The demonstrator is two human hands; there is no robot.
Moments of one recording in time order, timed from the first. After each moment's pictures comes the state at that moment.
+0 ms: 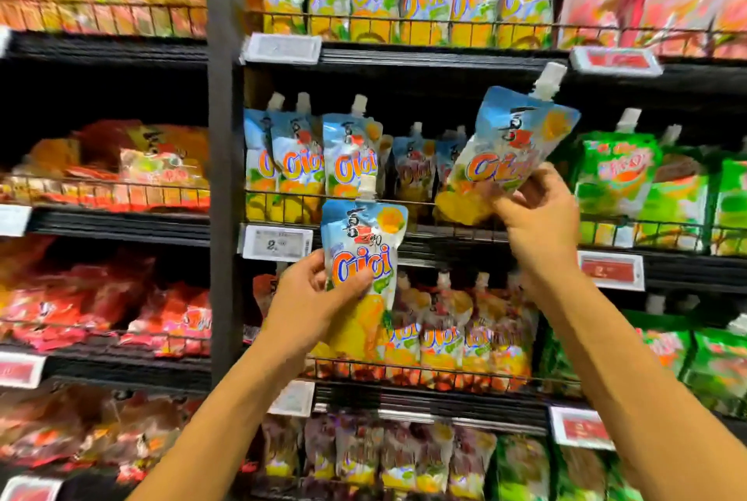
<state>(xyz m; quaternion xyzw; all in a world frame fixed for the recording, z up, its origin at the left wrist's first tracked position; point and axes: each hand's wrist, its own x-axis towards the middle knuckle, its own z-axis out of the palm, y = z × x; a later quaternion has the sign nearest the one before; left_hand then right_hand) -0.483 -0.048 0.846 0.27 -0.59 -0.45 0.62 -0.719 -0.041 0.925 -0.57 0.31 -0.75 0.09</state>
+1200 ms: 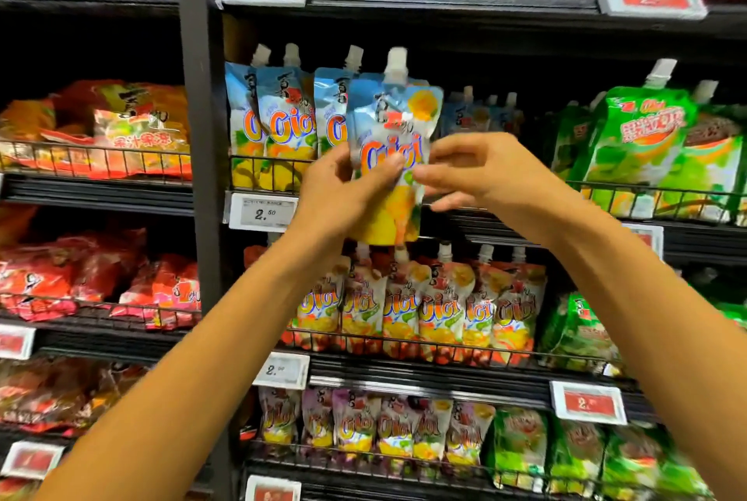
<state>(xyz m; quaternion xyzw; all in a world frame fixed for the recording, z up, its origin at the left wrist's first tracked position) -0.518 -0.076 0.911 0.24 -0.62 -0.39 0.64 -0.698 -0.043 0.953 -0.74 0.41 -0.48 0.23</state>
